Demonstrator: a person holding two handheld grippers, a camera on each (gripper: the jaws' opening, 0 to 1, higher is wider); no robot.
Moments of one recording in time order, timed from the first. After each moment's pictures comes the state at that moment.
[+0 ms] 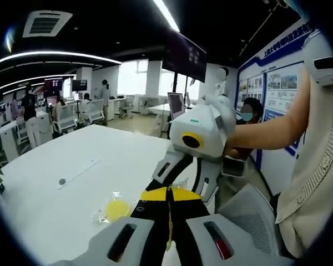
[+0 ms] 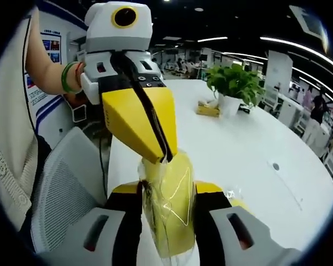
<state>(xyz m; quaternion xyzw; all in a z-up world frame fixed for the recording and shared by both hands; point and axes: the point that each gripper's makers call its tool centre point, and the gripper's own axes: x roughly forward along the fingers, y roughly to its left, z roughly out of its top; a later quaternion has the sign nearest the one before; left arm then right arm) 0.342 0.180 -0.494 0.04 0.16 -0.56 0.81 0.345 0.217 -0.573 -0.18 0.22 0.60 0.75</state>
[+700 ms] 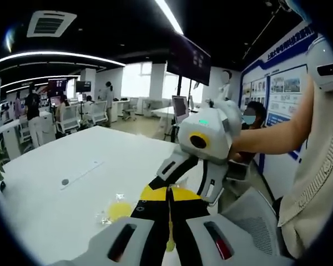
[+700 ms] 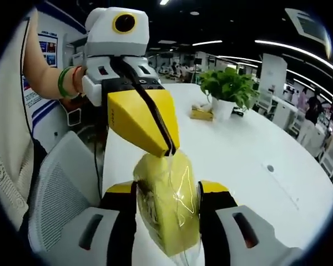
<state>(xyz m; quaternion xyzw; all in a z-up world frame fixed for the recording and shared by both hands) 0.352 0.185 -0.490 0.03 0.16 -0.55 0.82 0.355 0.214 -0.566 -0.17 0.20 0.58 0.77</state>
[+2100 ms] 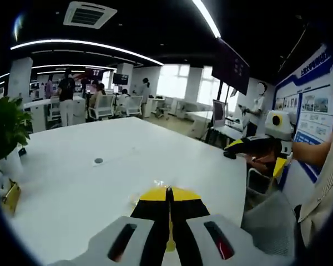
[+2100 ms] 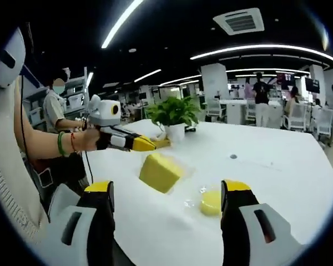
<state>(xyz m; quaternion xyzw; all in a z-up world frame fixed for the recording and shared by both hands) 0.414 0.271 -0.536 -0.03 0.19 -0.42 0.89 0.325 0.133 -0.518 0.01 0.15 0.40 0.90</state>
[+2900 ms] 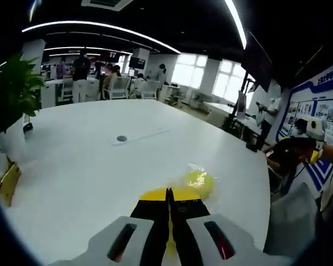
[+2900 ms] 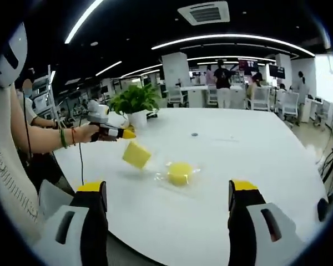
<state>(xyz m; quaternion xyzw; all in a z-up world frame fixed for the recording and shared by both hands) 0.507 0.320 -0.612 -0.03 0.24 -0.38 0.89 0.315 0.063 -0.533 0.02 0.20 0.26 0.94</state>
